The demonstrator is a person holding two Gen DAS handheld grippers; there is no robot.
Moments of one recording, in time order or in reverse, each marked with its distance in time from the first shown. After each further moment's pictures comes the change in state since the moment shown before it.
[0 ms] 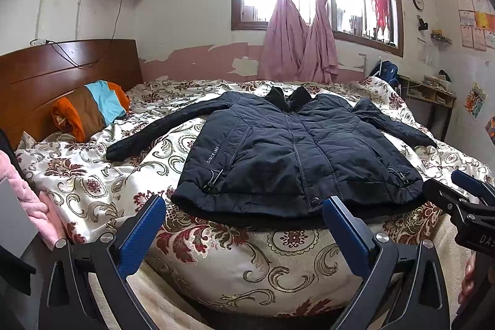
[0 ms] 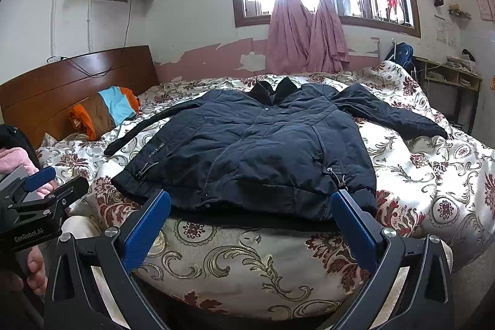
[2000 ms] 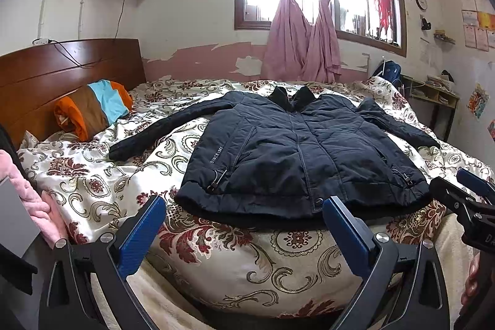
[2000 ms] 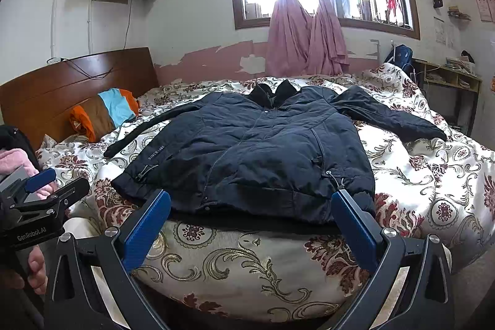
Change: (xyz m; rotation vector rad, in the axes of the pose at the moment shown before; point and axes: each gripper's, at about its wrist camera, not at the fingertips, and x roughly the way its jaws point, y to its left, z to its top) left arm 0.009 0.010 -0.006 -0.002 0.000 0.005; right arm -0.001 -0.003 0.001 0.003 -0.014 -0.001
